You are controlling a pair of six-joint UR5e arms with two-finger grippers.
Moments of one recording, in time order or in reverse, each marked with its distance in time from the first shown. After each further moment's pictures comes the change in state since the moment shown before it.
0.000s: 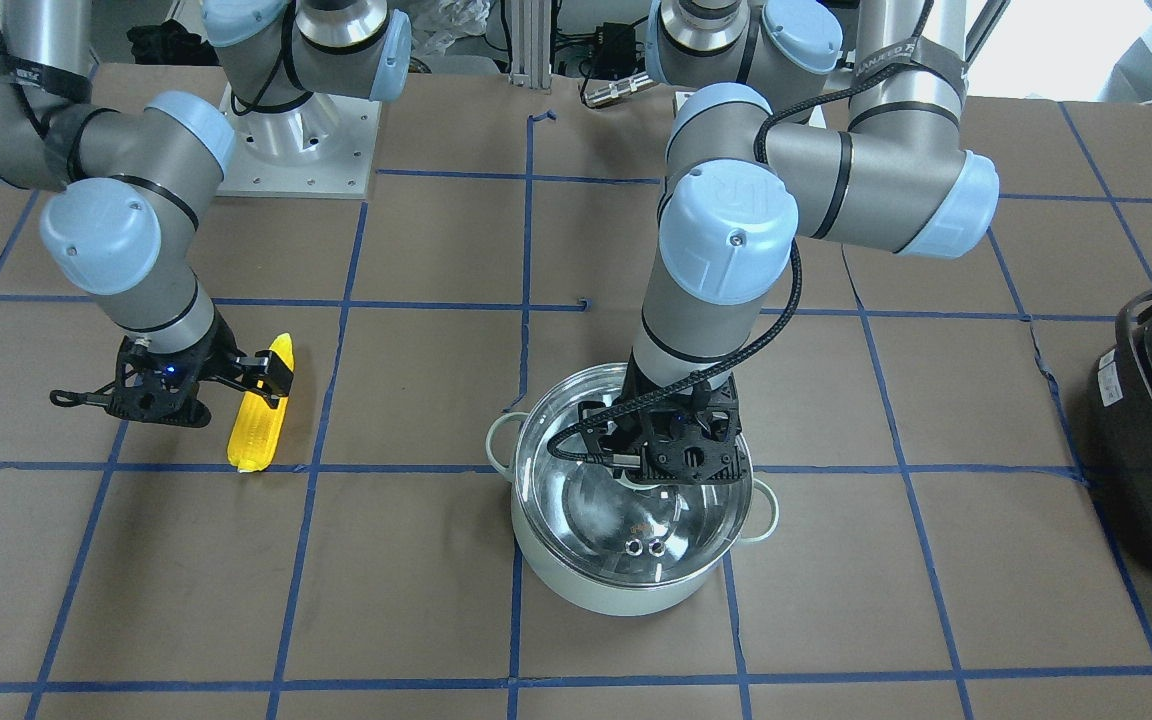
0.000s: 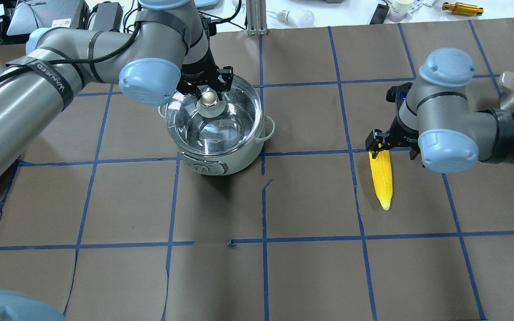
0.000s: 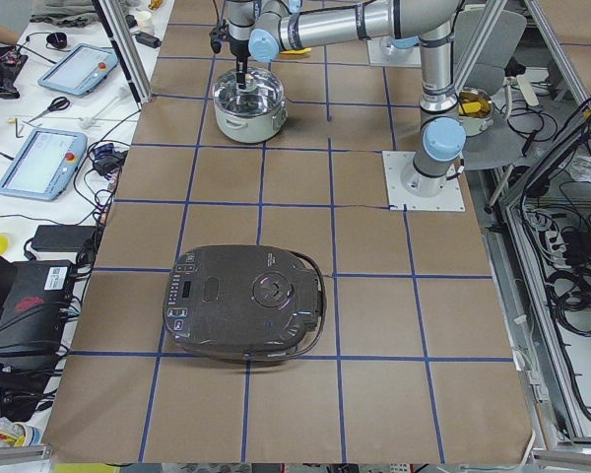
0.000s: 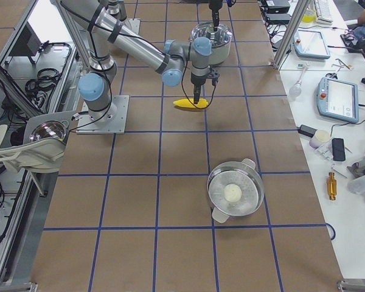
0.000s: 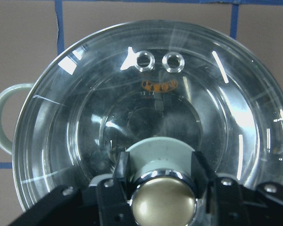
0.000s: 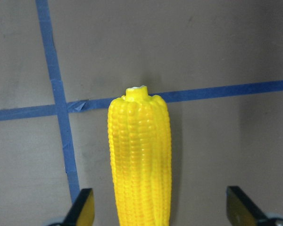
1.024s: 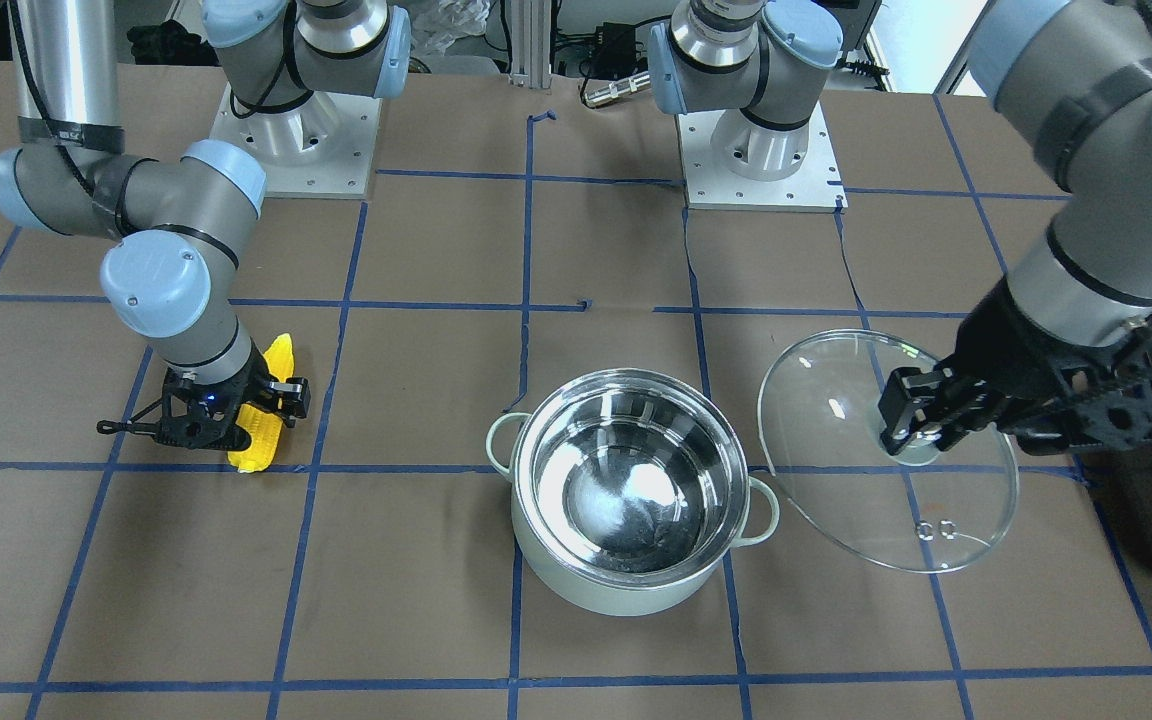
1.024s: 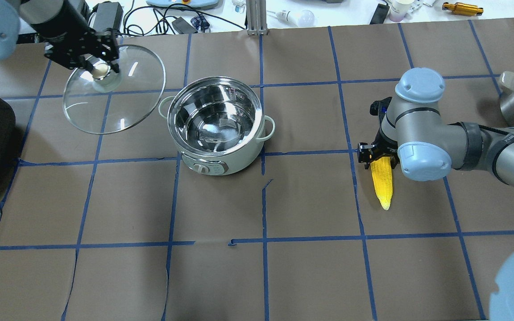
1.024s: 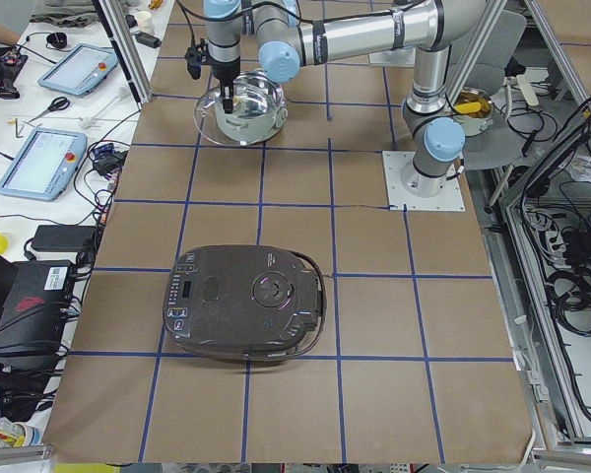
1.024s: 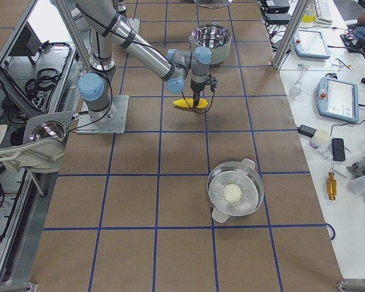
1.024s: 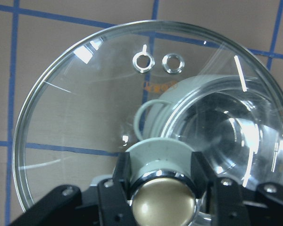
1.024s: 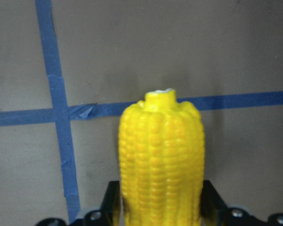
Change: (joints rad) left arm 0.436 0.132 0.052 -0.235 -0.088 0.336; right arm 0.027 0.085 0.018 -0.091 -0.015 0.006
